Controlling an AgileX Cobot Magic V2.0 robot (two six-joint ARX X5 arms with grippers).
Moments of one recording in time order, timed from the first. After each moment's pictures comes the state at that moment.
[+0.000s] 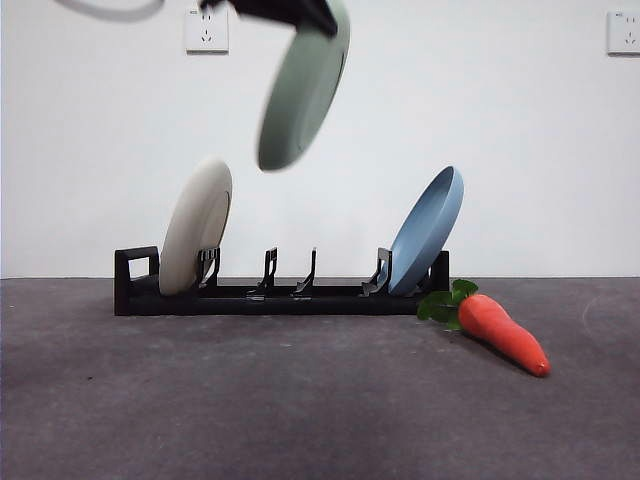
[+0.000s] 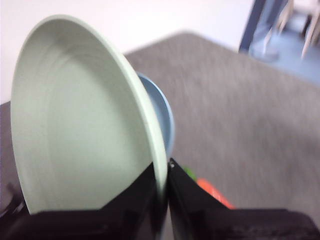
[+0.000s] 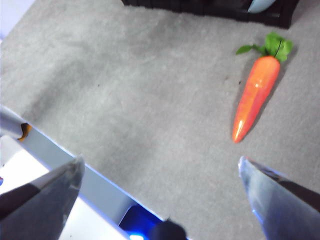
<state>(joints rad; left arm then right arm) -0.62 1.52 1.46 -0.34 0.14 0.06 0.10 0.79 0.99 -1.02 -0.57 -0.14</state>
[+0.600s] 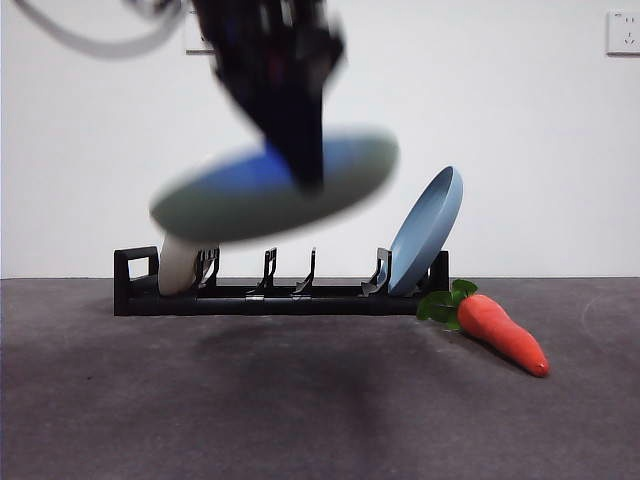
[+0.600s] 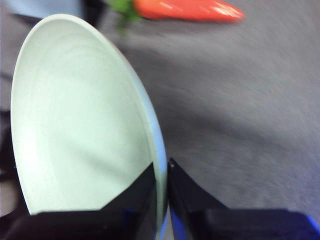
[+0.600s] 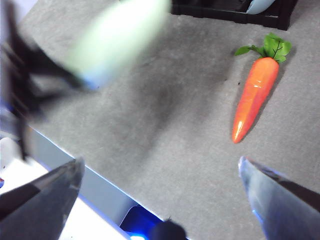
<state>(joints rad) -1.04 1.49 1.11 -0.58 -0.41 0.35 0.10 0.79 0.99 -1.02 -0.57 -0.13</state>
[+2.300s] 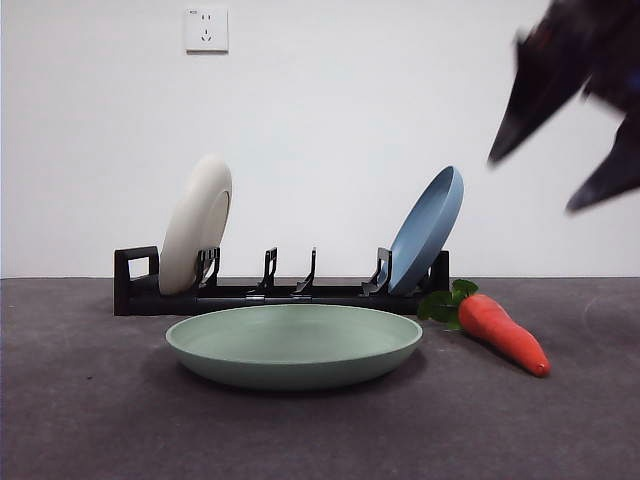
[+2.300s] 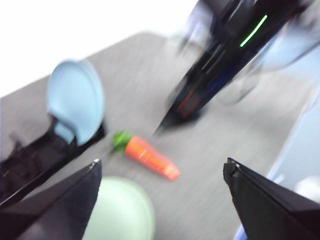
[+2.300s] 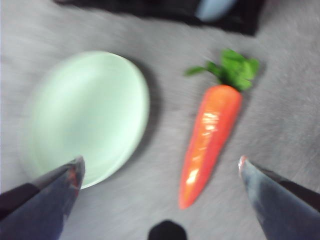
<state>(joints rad) -1.19 0.96 1.12 -0.49 -0.34 -0.12 0.15 1.35 0.99 -0.56 -0.44 -0.09</state>
